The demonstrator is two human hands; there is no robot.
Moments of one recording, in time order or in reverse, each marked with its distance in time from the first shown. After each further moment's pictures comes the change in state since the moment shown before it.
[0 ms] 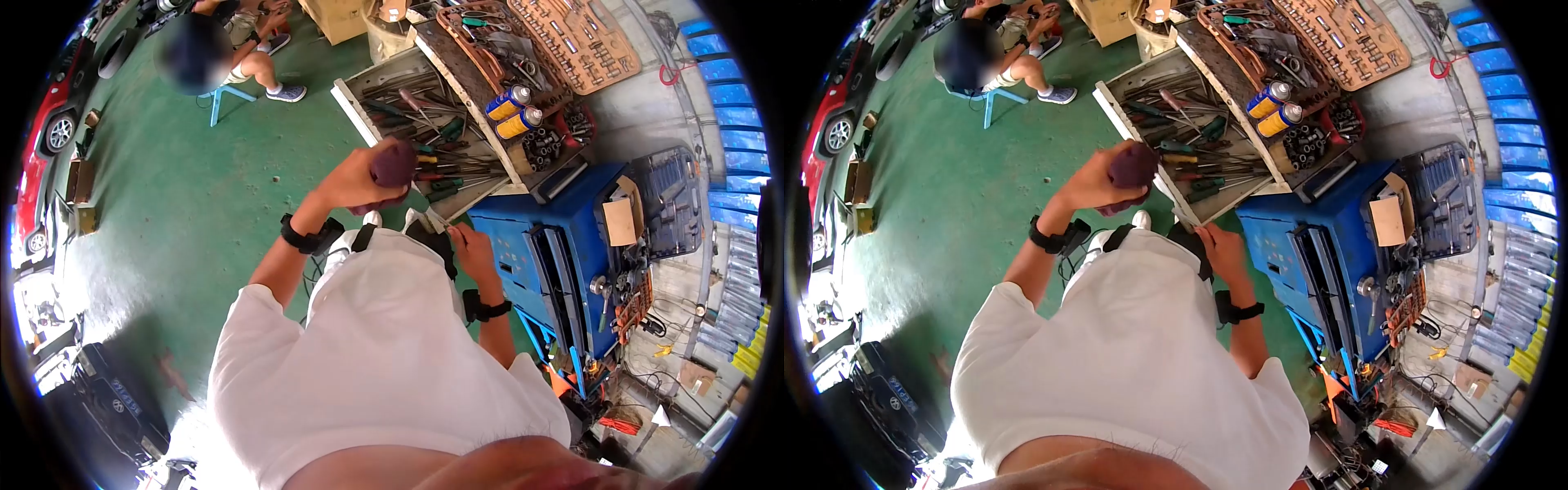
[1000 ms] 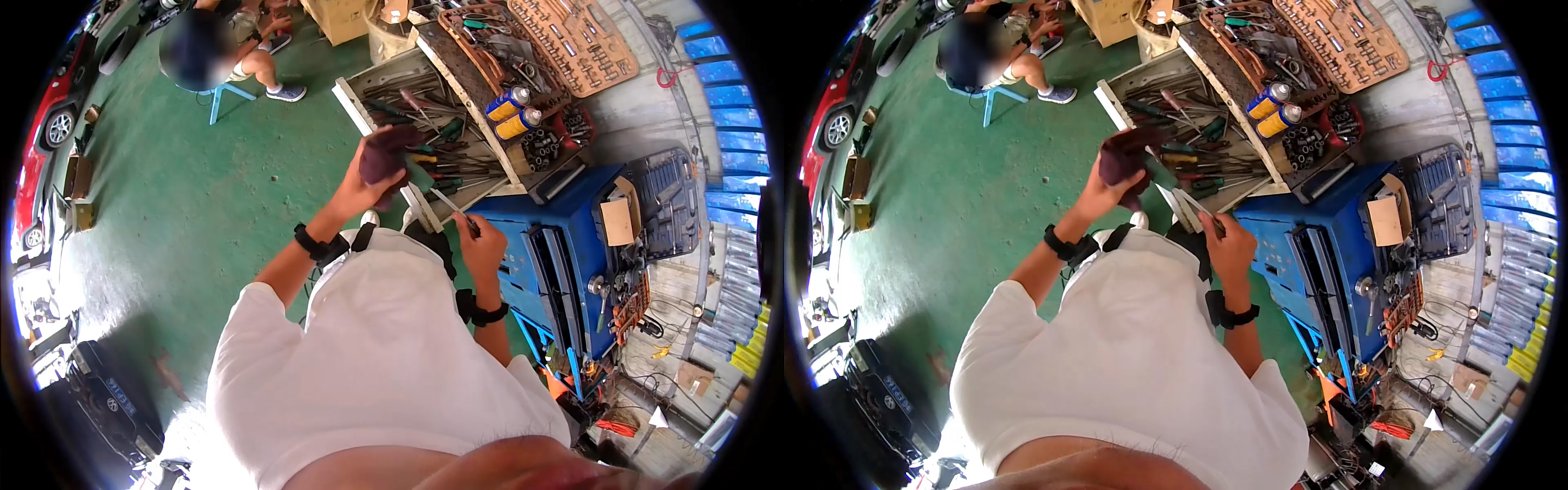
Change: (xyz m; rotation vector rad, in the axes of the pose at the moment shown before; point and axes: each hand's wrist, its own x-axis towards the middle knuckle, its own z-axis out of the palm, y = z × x) left_hand -0.009 -0.043 0.045 -0.530 0.329 0.253; right_hand 0.003 -0.038 -0.006 -0.152 0.395 0.105
